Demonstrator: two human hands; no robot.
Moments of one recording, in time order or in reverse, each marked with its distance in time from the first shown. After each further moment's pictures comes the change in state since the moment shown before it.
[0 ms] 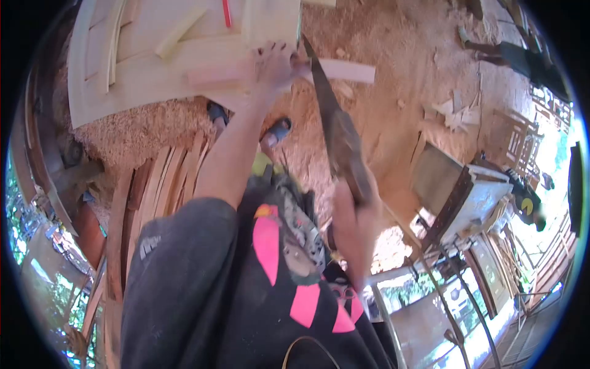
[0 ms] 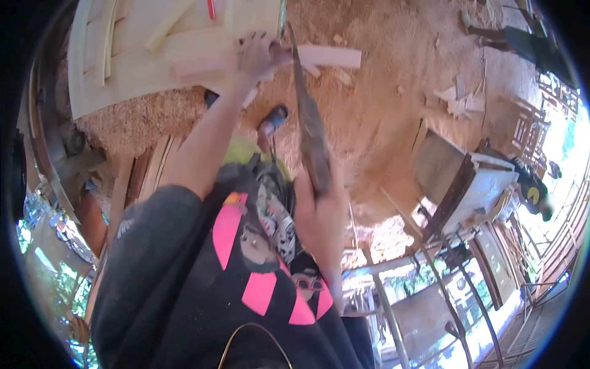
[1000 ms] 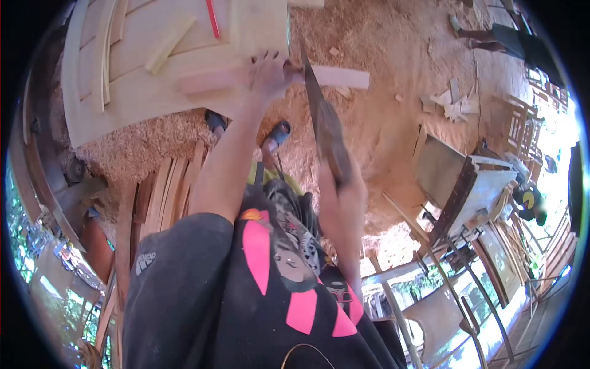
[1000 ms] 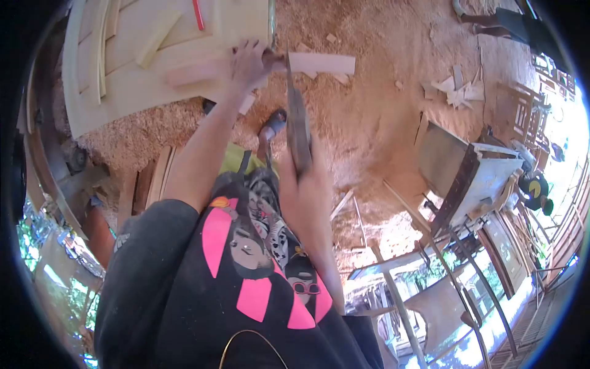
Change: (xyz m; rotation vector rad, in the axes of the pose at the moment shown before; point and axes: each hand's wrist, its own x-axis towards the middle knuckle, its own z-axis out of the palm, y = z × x) left_hand 0.004 -0.011 0.021 -0.035 0.026 0.061; right_hand 0.034 0.002 0.030 -0.068 0.020 -0.086
